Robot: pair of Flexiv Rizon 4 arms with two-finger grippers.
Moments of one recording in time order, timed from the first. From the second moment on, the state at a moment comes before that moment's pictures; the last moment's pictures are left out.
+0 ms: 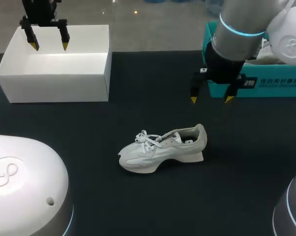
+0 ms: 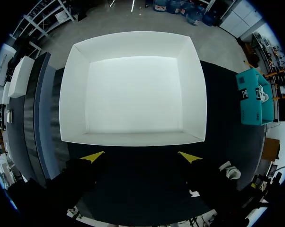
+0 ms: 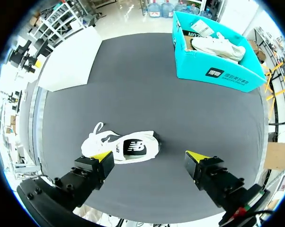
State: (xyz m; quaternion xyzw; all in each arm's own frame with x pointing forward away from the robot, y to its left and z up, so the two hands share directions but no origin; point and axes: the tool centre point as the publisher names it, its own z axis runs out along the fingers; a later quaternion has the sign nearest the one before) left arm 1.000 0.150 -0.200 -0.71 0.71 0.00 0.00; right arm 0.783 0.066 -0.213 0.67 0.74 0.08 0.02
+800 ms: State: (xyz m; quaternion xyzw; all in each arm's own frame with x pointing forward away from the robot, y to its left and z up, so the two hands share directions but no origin) left arm 1.000 0.150 -0.200 -0.71 0.71 0.00 0.00; right arm 0.758 0.043 -0.213 0.34 0.94 0.10 0.02
